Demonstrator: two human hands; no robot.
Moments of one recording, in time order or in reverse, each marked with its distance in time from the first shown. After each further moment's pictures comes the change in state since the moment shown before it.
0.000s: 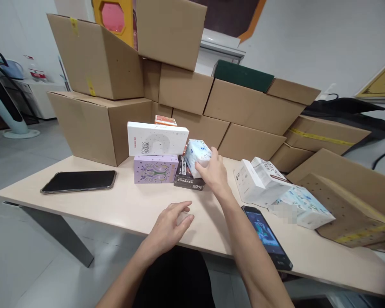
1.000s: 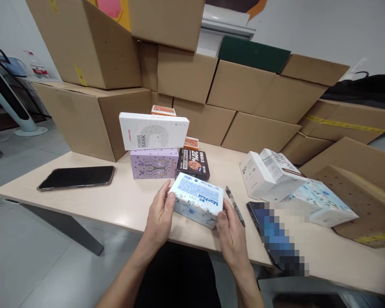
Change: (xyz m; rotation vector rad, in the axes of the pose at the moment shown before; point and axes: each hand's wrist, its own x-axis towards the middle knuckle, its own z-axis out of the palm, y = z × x) left_hand 0.006 0.002 -0.003 -0.215 0.380 -0.223; right_hand -0.161 0.077 0.012 0.548 -0.080 0.104
